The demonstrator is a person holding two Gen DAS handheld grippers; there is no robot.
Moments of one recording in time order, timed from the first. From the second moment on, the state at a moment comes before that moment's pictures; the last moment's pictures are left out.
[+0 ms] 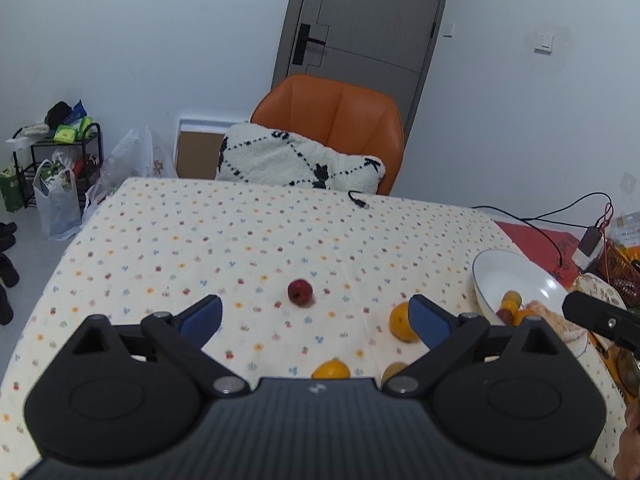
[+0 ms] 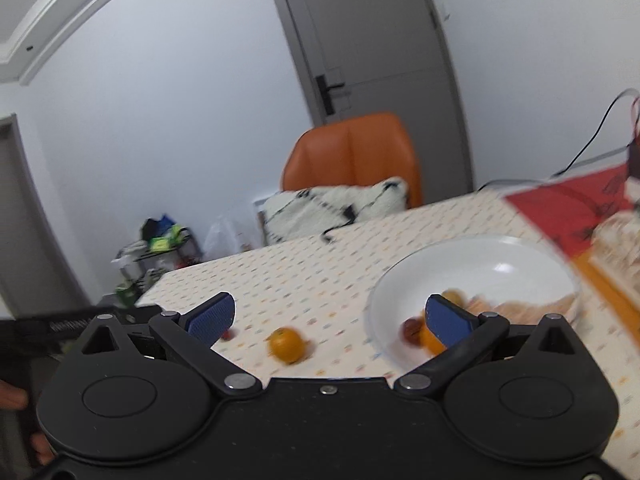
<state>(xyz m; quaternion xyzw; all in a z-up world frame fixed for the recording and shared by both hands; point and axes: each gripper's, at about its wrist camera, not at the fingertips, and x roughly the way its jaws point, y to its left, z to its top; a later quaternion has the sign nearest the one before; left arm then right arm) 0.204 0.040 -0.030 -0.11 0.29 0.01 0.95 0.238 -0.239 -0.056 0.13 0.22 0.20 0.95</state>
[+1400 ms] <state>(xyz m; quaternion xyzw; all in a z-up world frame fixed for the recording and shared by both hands) 0.228 0.038 -0.091 -0.12 0.34 -0.04 0.93 0.249 -0.179 -0.091 0.09 0.30 0.29 0.90</state>
